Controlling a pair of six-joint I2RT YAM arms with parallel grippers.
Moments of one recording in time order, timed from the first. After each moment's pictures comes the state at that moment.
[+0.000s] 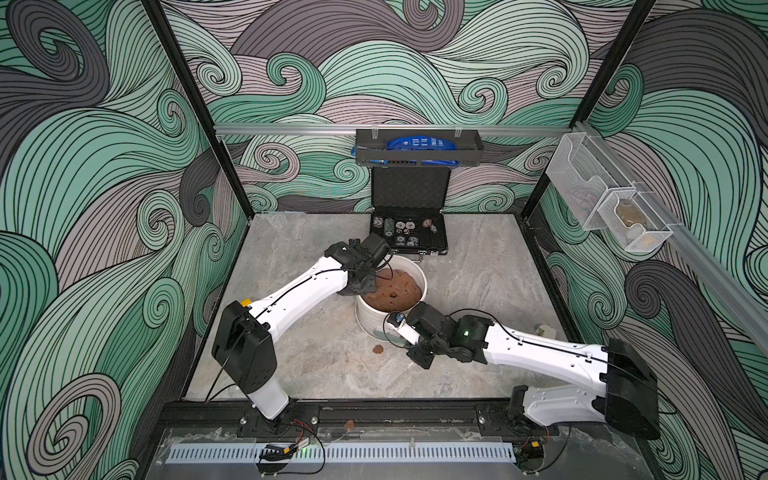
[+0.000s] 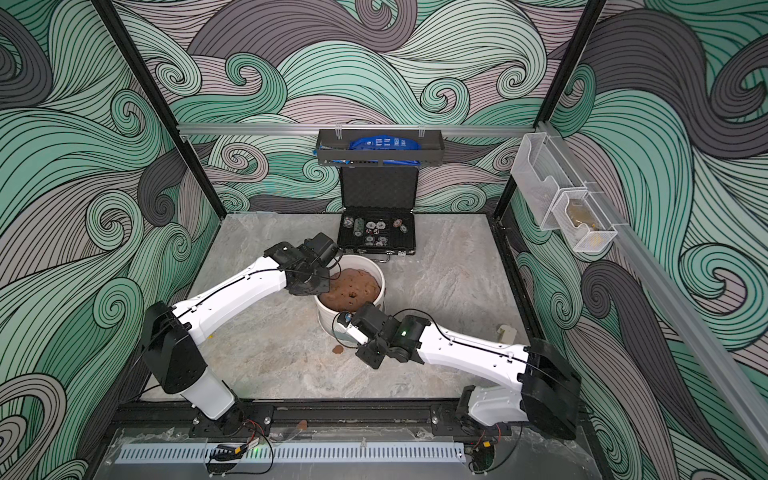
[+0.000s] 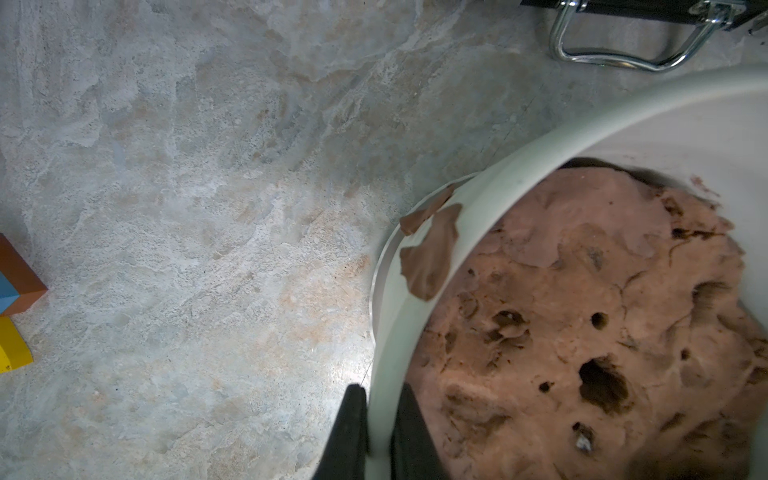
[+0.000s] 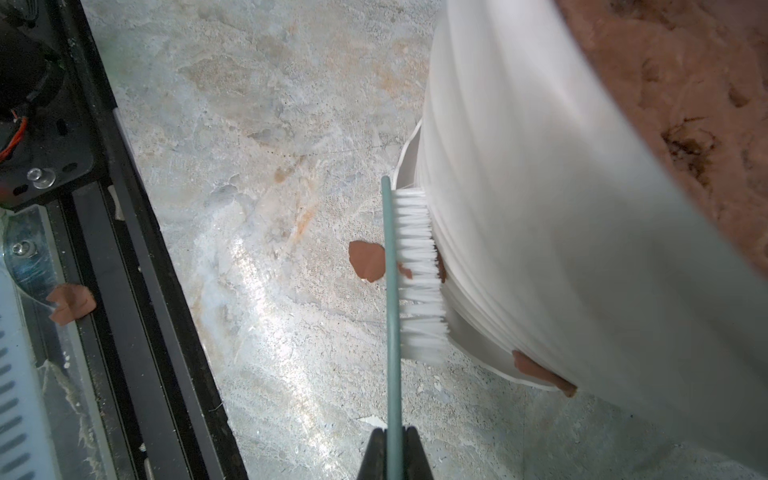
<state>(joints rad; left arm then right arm) -0.69 1.65 1.47 -1.09 -0.28 -0.69 1.05 1.31 0.86 -0.59 0.02 -0.01</state>
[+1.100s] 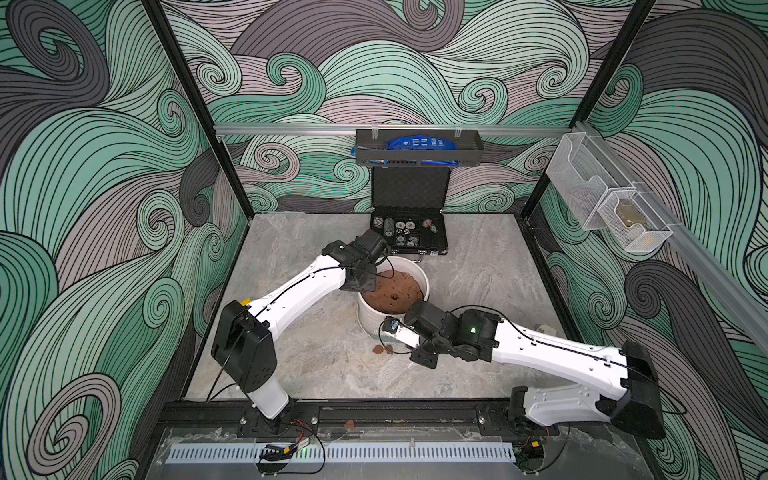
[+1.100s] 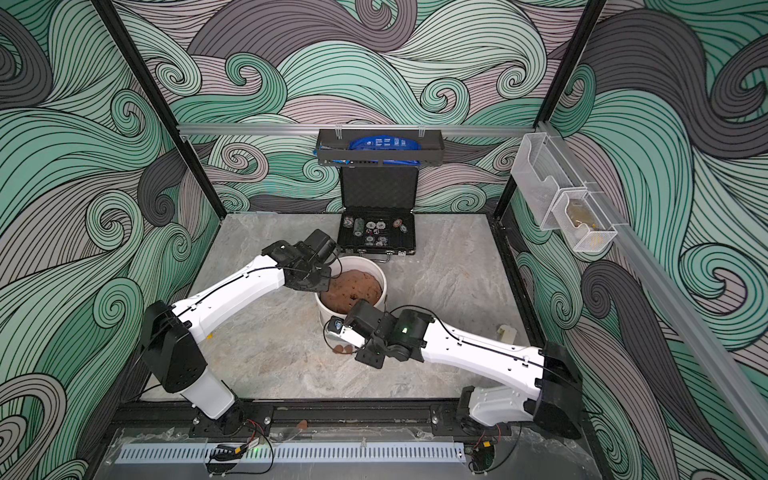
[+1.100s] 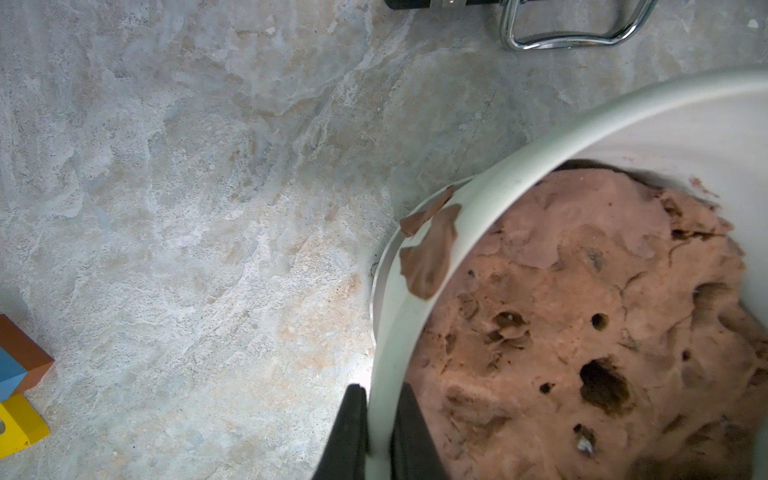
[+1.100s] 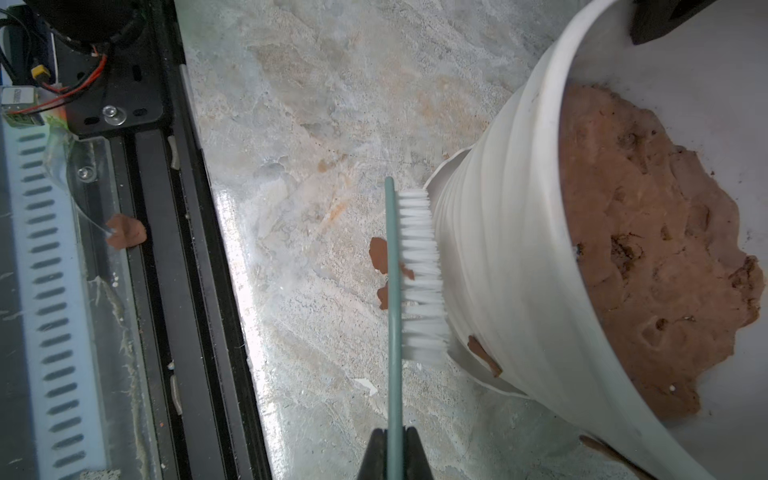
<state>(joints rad) -0.66 1.65 1.46 -1.04 -0.23 -0.51 1.11 1.31 1.04 -0.81 0.08 -0.18</state>
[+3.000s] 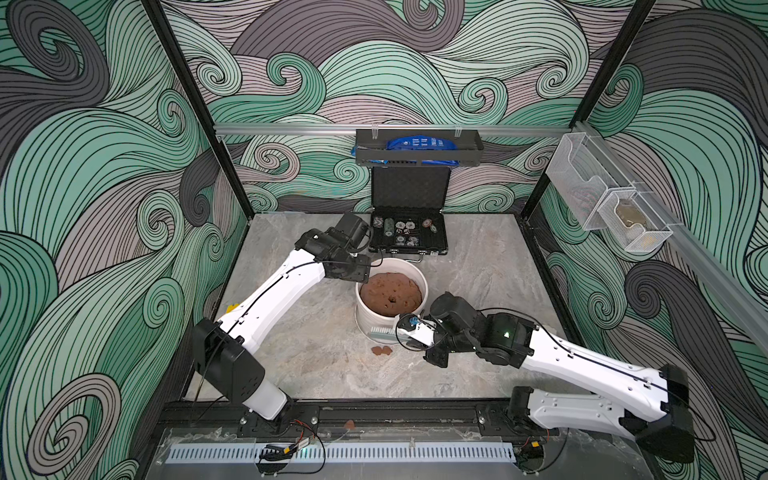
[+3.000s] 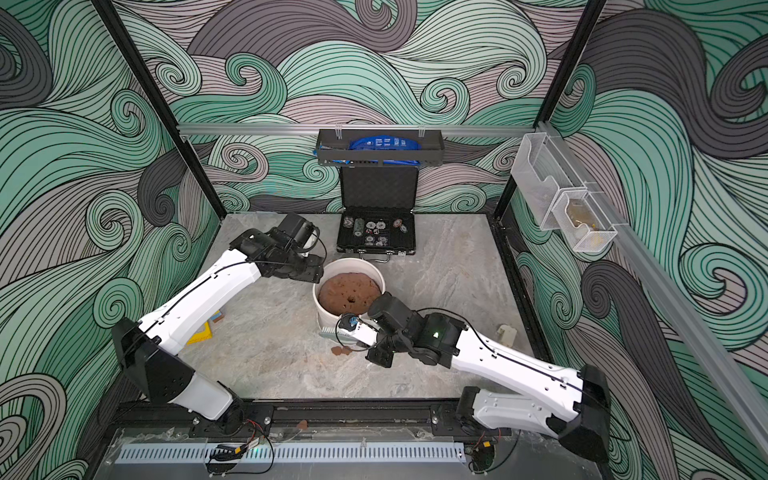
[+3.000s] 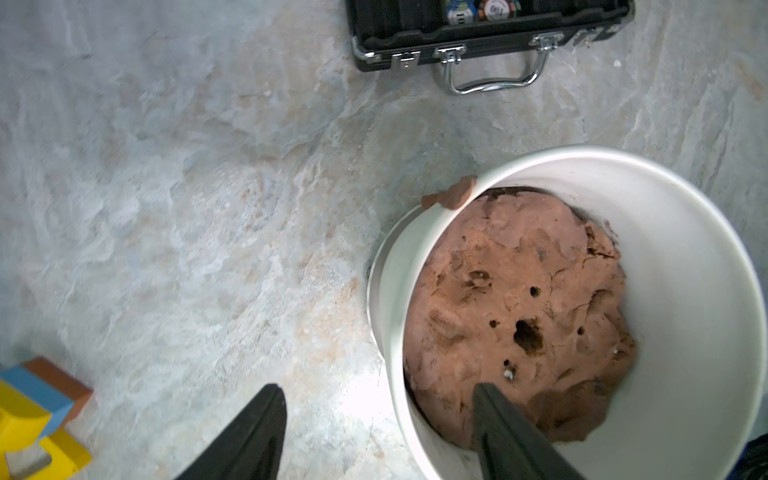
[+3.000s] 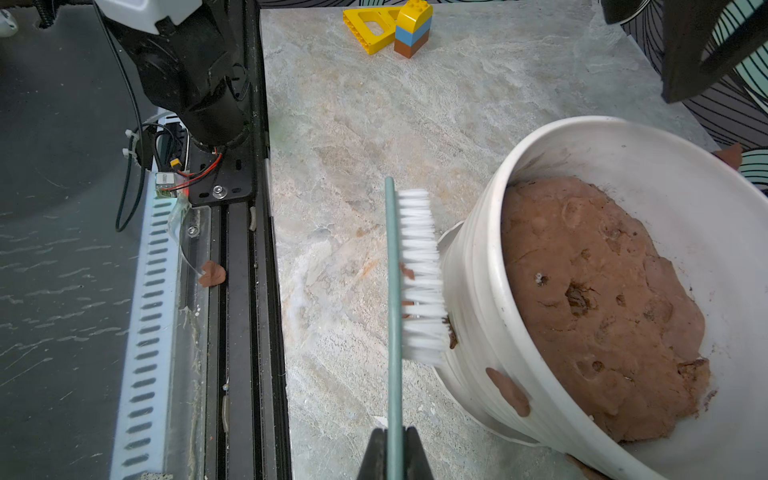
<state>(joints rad) -0.59 1.53 1.57 -1.14 -0.13 -0.43 1.05 1.09 0.96 -0.71 -0.11 -0.25</state>
